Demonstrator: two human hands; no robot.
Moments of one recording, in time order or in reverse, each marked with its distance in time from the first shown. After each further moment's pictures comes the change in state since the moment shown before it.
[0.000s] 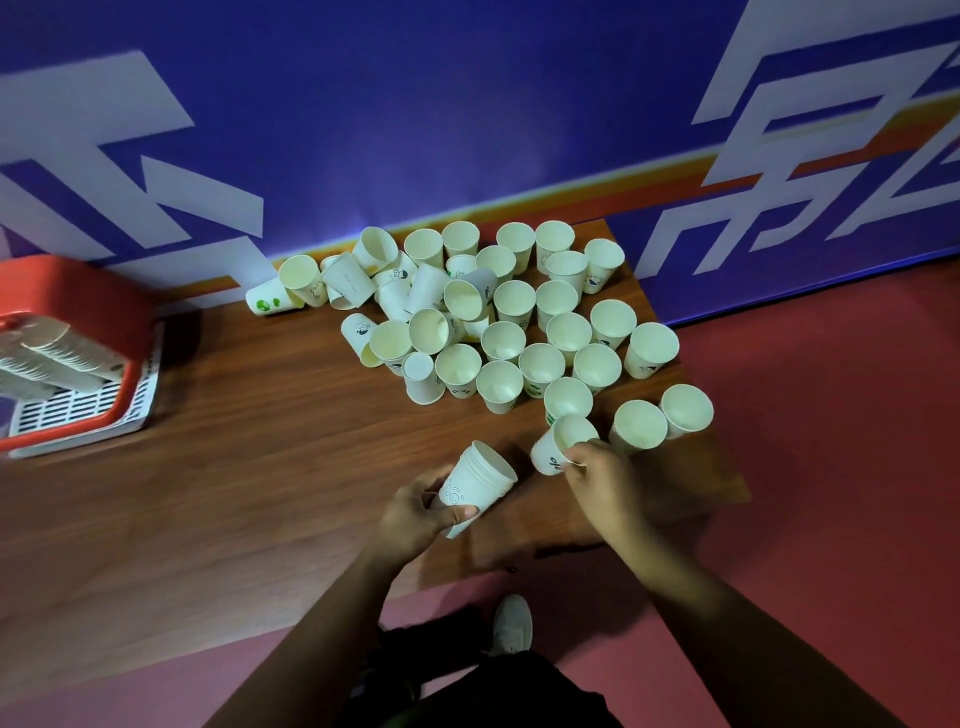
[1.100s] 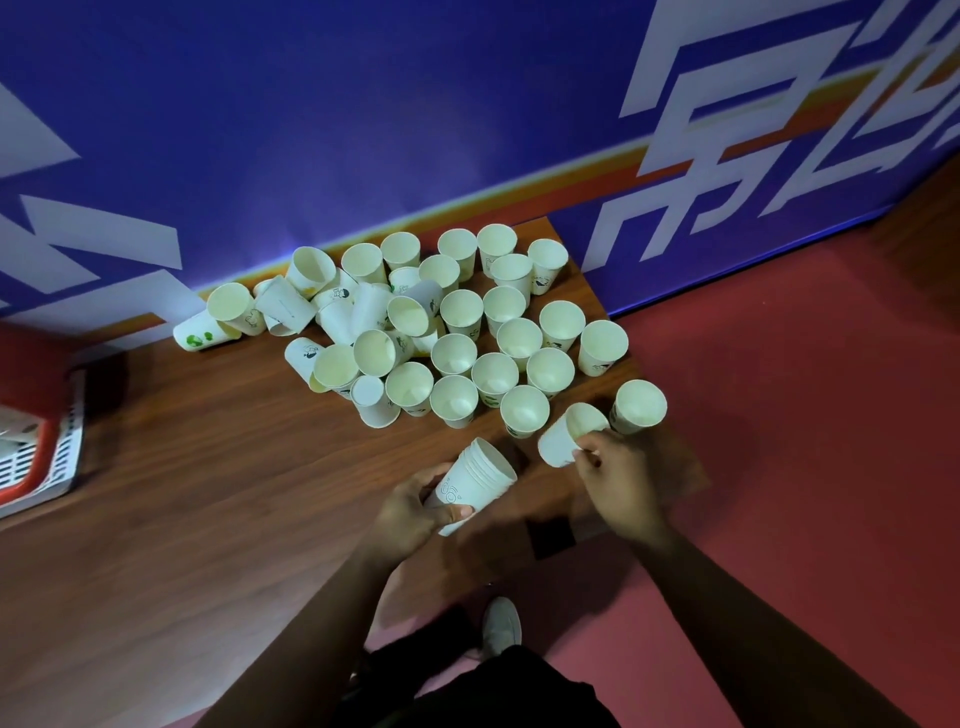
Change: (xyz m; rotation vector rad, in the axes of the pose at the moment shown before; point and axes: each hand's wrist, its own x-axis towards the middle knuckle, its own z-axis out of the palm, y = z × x) left_hand 0.046 0.021 0.023 0.103 -0.121 0.041; right_hand 0.006 0.033 -0.043 0.058 0.138 0.070
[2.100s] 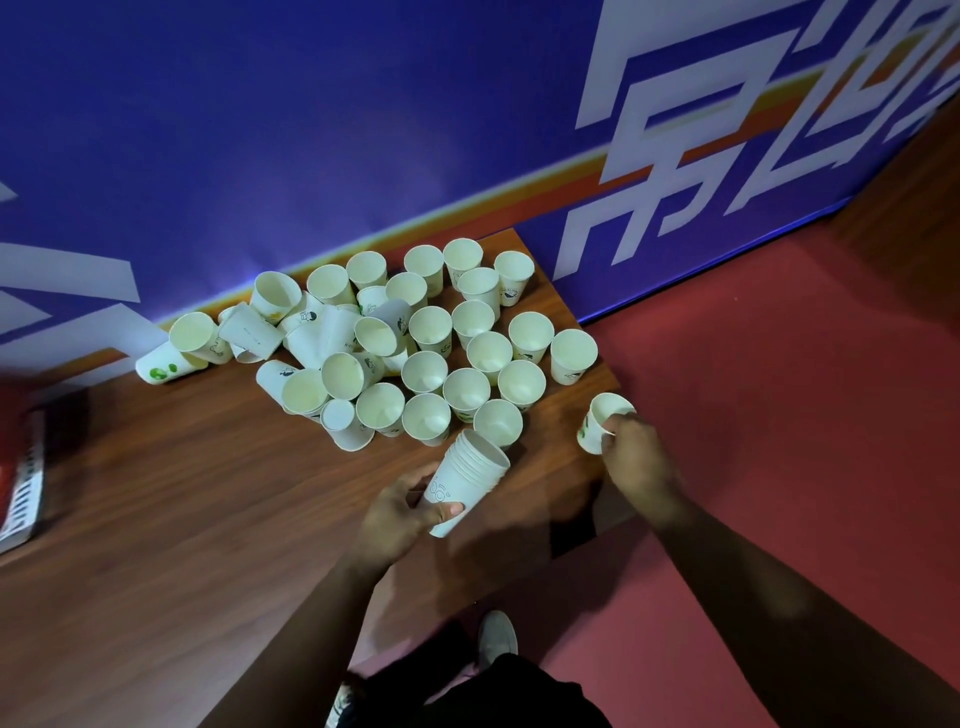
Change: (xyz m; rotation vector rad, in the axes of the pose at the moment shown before) left_hand 0.016 0.026 0.010 -0.046 -0.020 0.043; right_hand 0.049 0.078 -0.016 -0.328 -0.065 0.246
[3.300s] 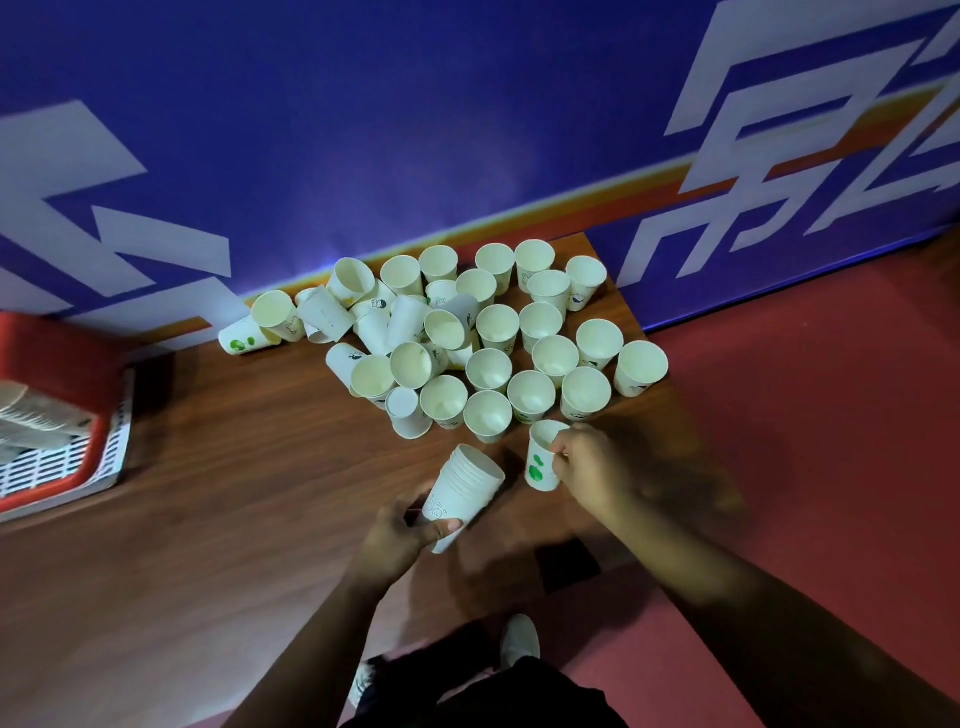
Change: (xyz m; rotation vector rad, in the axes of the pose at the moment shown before) left_hand -0.034 -0.039 -0.052 -0.050 0.145 -0.050; right_hand -0.031 -0.133 0.012 0.041 -0.106 -0.417
